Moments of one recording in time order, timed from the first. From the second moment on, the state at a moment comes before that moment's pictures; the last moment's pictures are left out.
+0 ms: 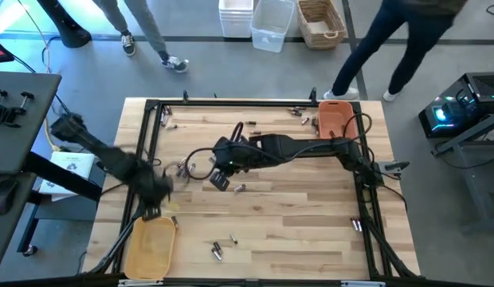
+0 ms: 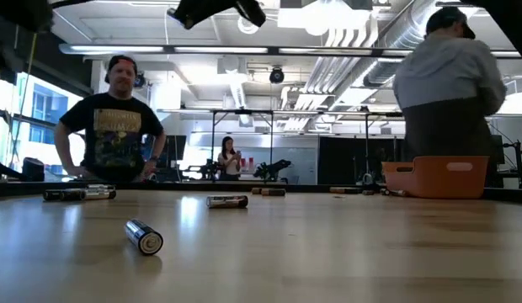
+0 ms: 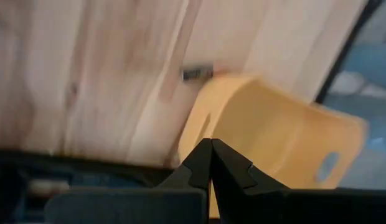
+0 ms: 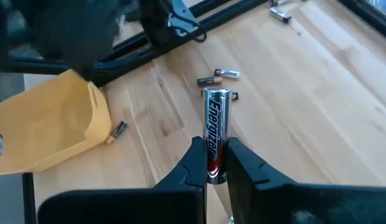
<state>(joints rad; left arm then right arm) -0.58 0.99 0.84 -1.17 0.21 -0.95 0.11 2.19 2.36 -0.96 0.22 0.51</state>
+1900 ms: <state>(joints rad) -0.59 0.90 1.04 -1.21 -0.24 -1.26 0.23 2.17 1.97 -0.45 -0.11 0.52</state>
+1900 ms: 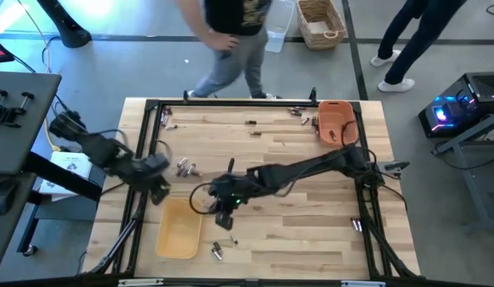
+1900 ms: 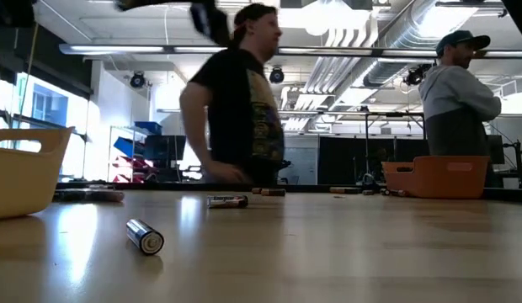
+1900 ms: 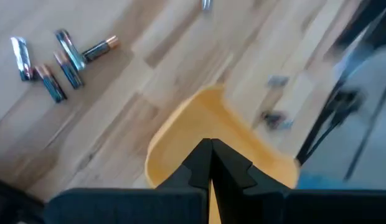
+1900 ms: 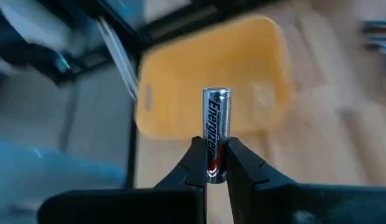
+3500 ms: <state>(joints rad) 0.12 1.17 1.03 -1.20 -0.14 -0.49 0.01 1.87 2.05 -0.89 0.24 0.29</state>
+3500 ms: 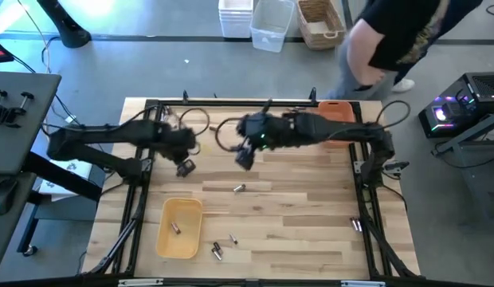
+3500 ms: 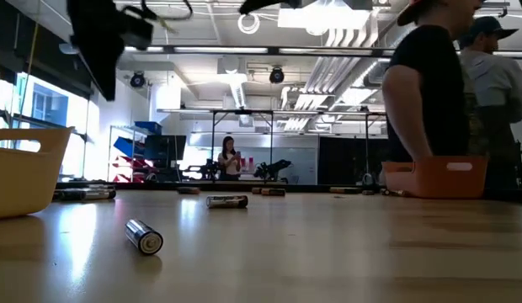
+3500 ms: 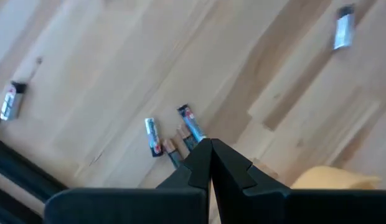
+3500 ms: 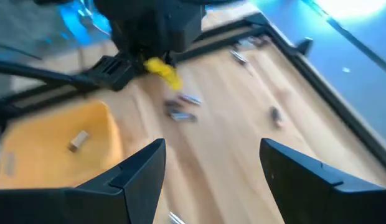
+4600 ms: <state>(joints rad) -0.50 1.62 1.19 -0.68 -0.02 0.21 0.23 1.65 1.93 -1.12 0.32 0.68</state>
